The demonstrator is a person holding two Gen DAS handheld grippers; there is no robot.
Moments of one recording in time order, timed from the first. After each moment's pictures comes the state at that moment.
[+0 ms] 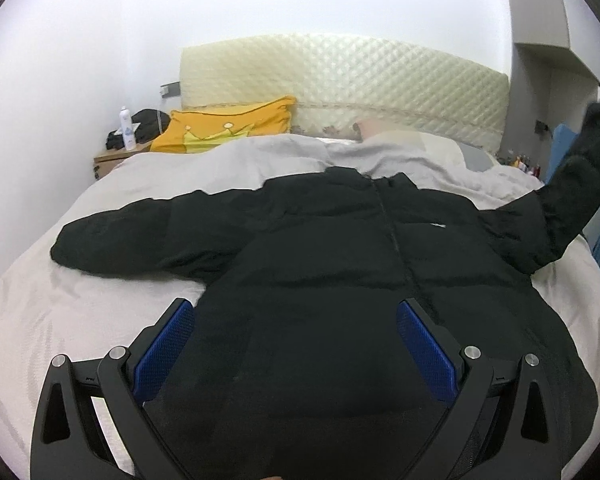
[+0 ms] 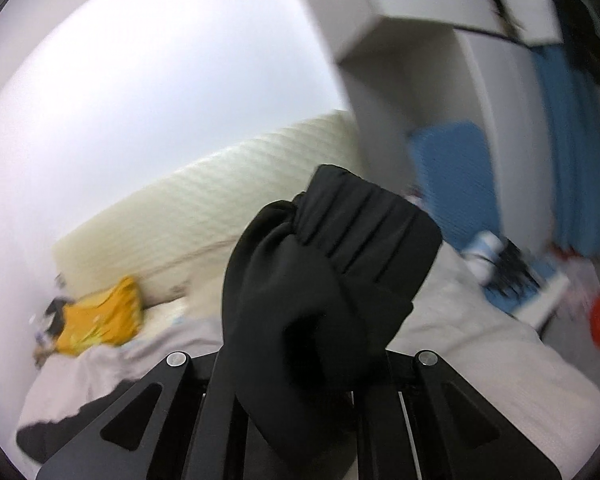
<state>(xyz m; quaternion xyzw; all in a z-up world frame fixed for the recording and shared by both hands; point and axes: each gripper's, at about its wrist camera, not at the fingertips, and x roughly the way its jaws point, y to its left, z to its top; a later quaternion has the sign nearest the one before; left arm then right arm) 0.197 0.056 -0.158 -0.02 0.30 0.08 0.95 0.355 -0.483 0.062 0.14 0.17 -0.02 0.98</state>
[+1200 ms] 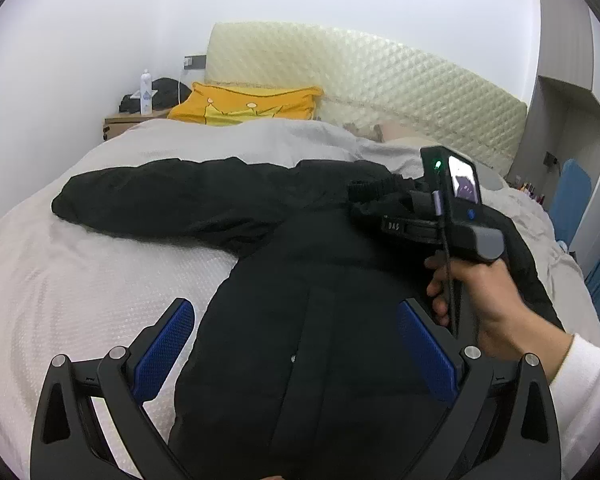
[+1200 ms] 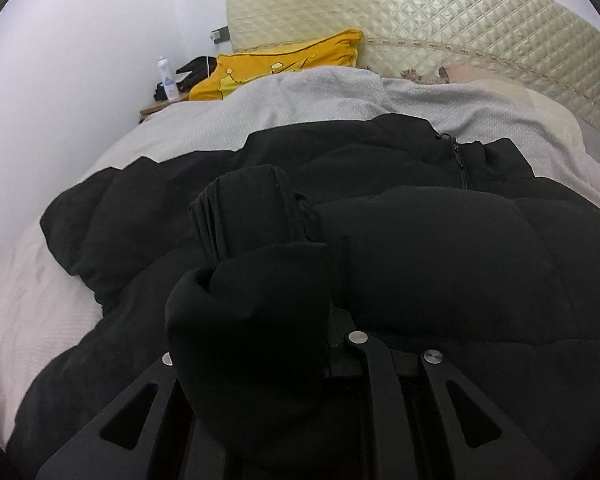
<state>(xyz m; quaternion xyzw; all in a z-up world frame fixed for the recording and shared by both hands) 0.184 0.123 -0.189 -0.10 0.31 0.07 0.94 0.381 -0.032 -0.215 -0.03 0.41 0.25 0.88</state>
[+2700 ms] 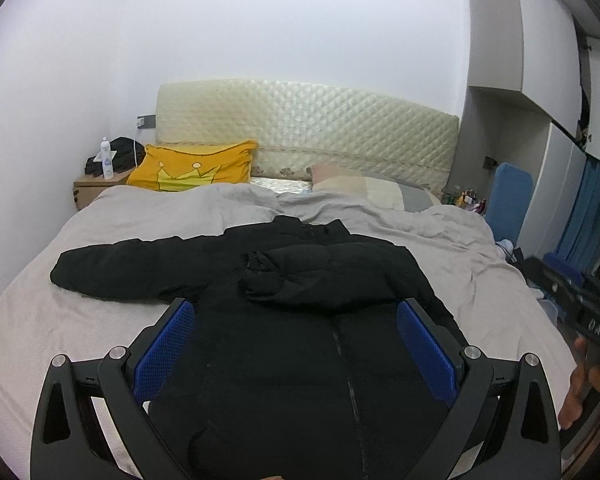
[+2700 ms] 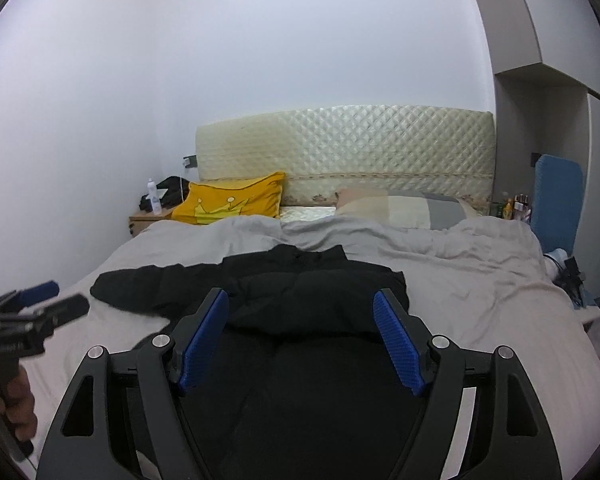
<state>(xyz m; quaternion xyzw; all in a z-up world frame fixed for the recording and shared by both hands) 0.095 0.005 -0.028 -0.05 0.26 0.00 0.96 0.081 -0.258 0.029 0.01 0.23 0.14 0.96</state>
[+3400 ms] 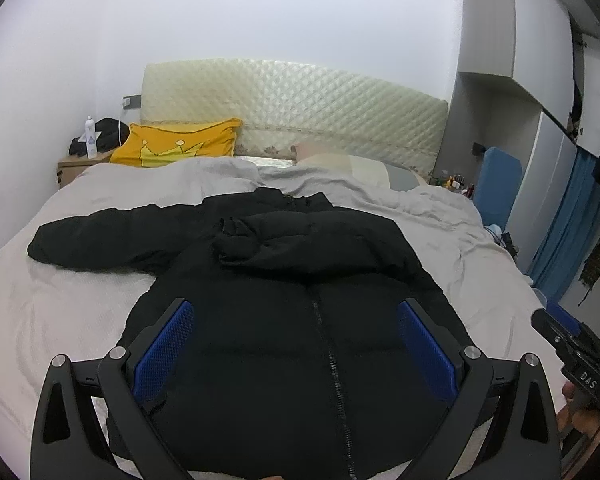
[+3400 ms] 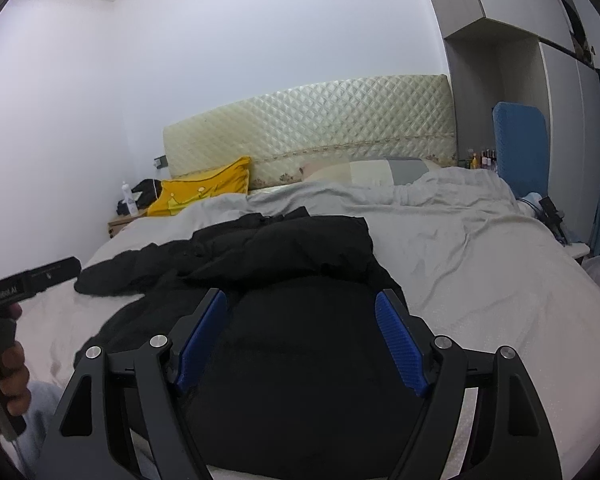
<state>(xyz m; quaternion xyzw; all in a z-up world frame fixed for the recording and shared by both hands) 0.096 -0.009 -0.084 -0.07 0.28 -0.02 0.96 0.036 -0.312 -0.052 0.07 0.25 0.10 0.96</state>
